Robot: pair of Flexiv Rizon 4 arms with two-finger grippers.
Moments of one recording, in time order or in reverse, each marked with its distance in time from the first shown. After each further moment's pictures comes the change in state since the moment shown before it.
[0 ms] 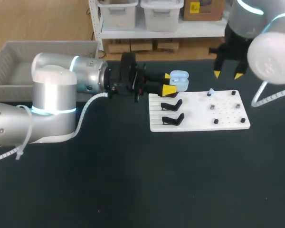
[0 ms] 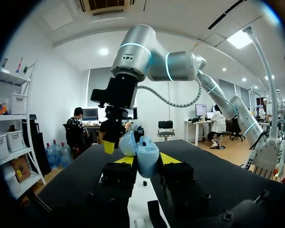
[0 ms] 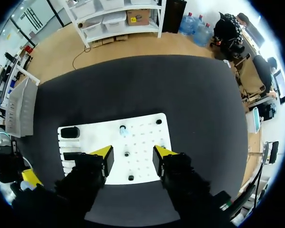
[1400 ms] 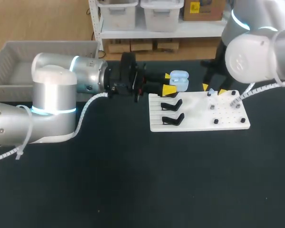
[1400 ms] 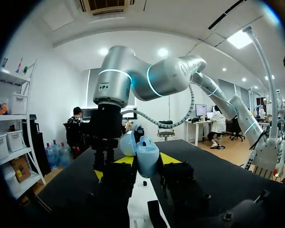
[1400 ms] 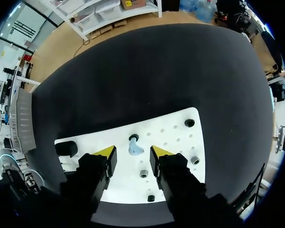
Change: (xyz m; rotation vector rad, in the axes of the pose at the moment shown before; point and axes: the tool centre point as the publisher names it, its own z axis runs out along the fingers) left arm 0.000 0.000 0.000 0.000 0.000 0.000; right arm -0.006 0.021 0.076 -0.129 0.138 0.130
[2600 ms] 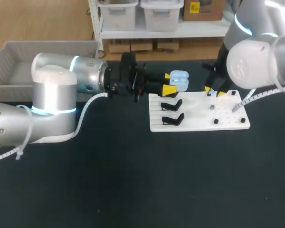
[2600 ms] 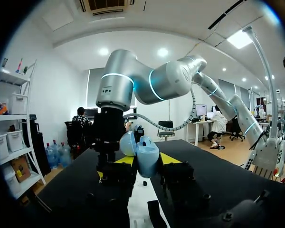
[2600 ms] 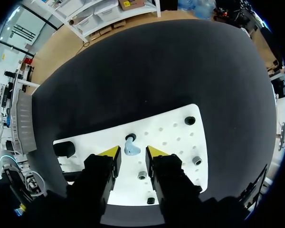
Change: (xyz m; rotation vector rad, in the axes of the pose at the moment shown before) left arm 0.000 0.000 0.000 0.000 0.000 0.000; right arm 0.003 -0.004 0.007 -0.023 -0.013 0.020
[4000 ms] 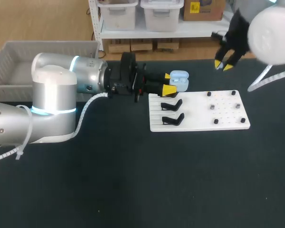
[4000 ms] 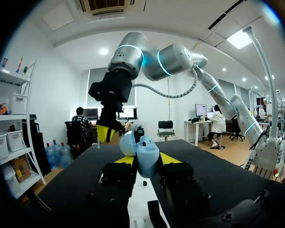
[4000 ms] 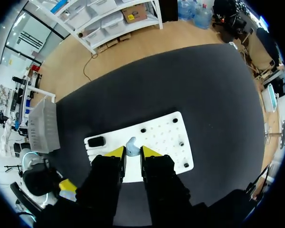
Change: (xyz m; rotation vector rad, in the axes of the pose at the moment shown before) left arm 0.000 0.000 0.000 0.000 0.000 0.000; right arm -0.001 0.022 -0.119 -0.061 -0.087 0.005
